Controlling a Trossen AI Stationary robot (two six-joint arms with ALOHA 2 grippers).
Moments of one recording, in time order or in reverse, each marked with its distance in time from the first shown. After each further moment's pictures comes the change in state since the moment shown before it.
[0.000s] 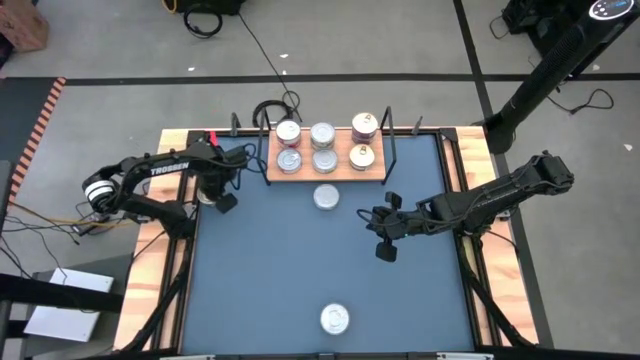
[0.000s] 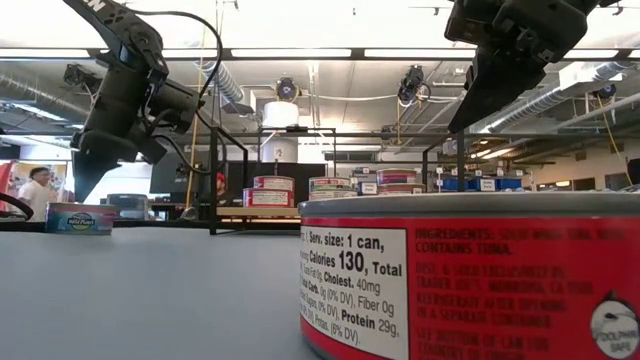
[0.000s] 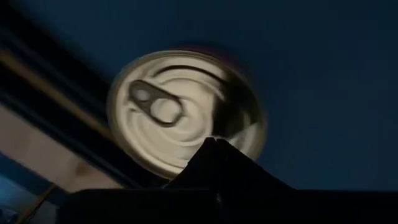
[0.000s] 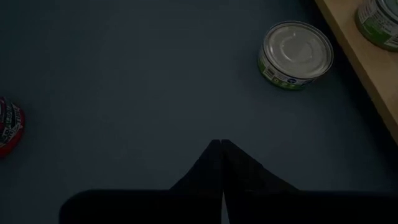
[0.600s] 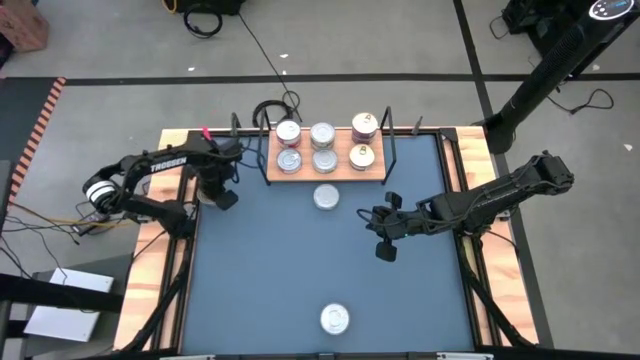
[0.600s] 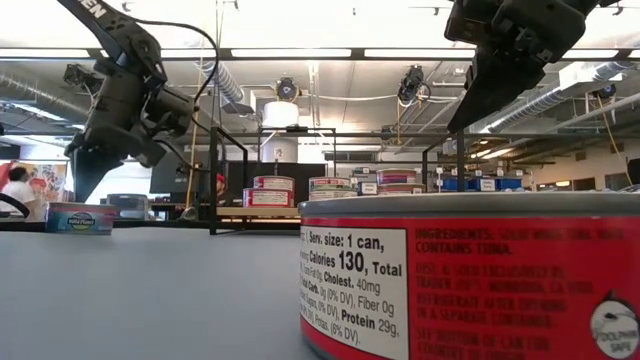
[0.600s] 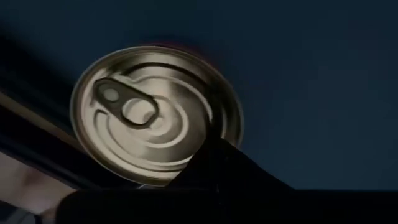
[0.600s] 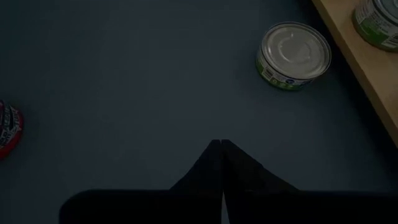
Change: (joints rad) left arm 0.123 0.007 -0.001 0.008 0.160 0.073; right arm 0.000 0.000 0.000 0.001 0.006 0.004
